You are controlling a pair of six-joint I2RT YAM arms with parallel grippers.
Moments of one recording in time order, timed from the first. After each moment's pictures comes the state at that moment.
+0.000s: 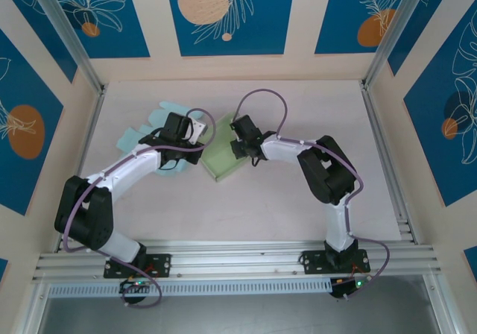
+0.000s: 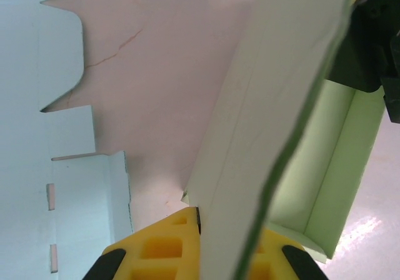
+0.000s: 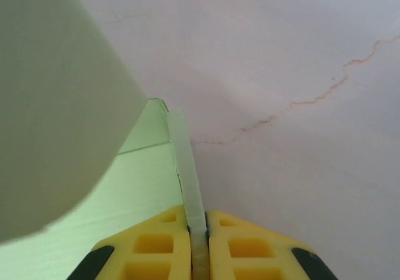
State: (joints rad) left arm -0.44 1.51 1.04 -0.45 0.10 0.02; right arm 0.65 2.03 1.31 -0.22 0.16 0.20
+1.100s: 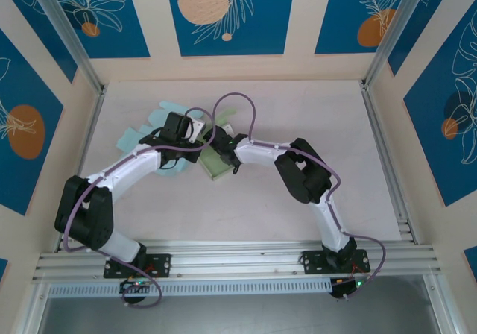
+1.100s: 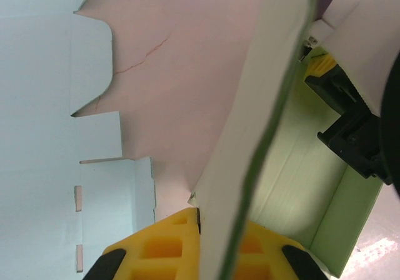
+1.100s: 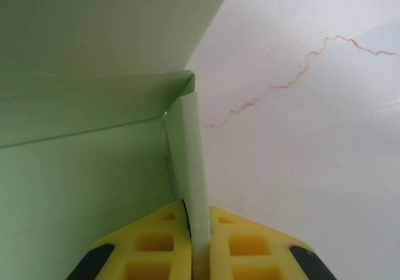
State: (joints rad) left arm -0.44 1.51 1.04 -0.43 0.03 0.03; right arm 0.81 2.21 1.57 -0.55 0.61 0.24
